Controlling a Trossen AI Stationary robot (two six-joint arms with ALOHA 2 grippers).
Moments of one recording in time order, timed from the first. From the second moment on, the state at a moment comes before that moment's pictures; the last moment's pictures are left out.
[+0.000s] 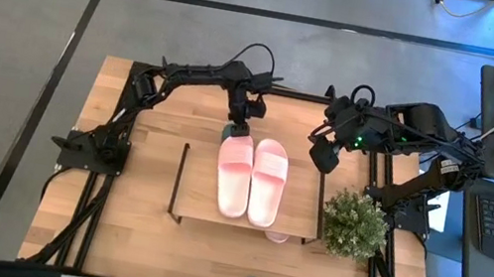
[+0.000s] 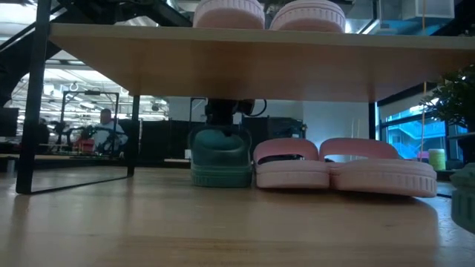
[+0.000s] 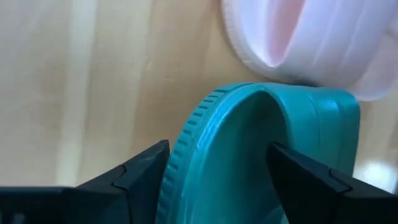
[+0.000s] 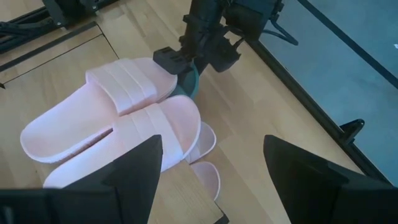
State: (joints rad) left arm 0.52 2.22 1.87 -1.19 0.47 0.29; right arm 0.10 1.53 2.11 -1.55 0.41 0.57
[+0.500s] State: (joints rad) left arm 0.54 2.20 1.92 -1.21 0.42 0.31; right arm 0.10 1.53 2.11 -1.55 0.41 0.57
